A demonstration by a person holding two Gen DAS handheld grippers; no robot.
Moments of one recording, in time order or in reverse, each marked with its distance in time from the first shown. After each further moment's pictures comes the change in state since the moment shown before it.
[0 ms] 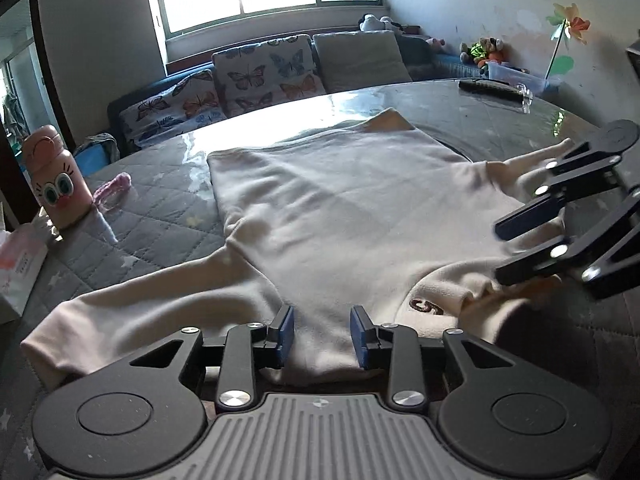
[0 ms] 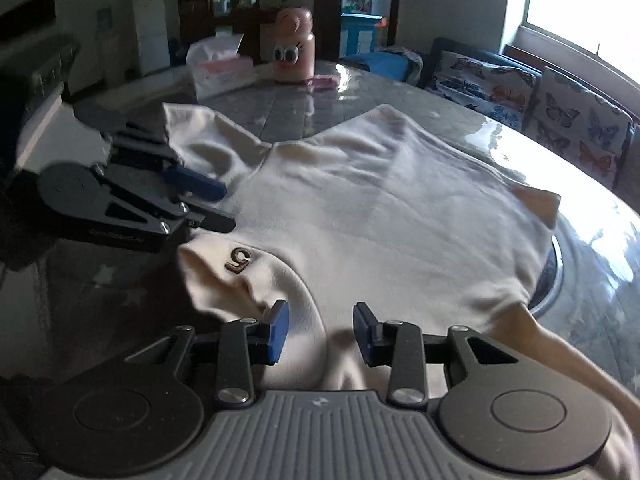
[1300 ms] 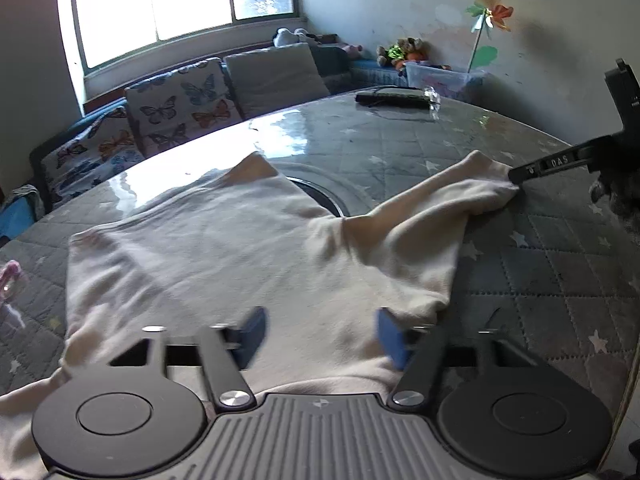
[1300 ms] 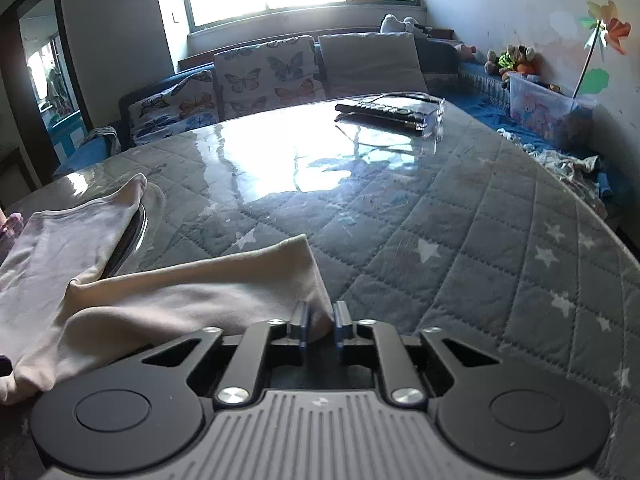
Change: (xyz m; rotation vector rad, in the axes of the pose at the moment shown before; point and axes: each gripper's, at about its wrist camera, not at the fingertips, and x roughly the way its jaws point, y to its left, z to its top) left arm 0.038 -0.107 0.054 0.142 -0.033 -0.197; right arm -0.102 -0.187 -0.133 0.702 -0.124 -0.580
